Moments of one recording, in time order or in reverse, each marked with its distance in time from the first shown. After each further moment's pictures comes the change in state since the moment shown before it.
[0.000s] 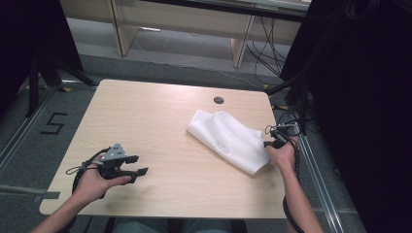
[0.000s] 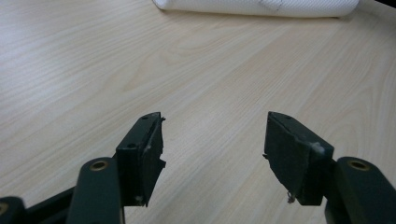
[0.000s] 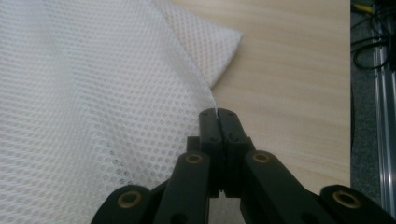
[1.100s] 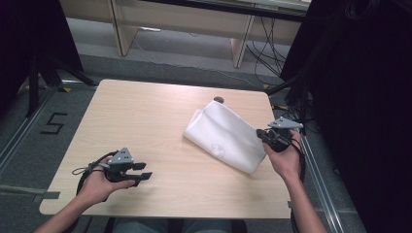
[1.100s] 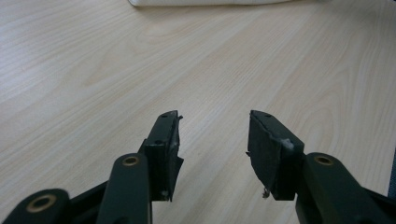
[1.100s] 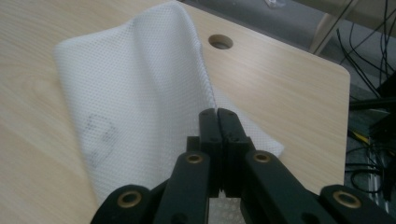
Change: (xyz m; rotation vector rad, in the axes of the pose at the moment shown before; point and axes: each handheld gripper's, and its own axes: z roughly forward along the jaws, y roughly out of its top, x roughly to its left) left arm -0.013 -0.001 0.009 0.054 -0.059 0.042; right arm 0.060 0.005 -0.092 -0.349 0.098 -0.295
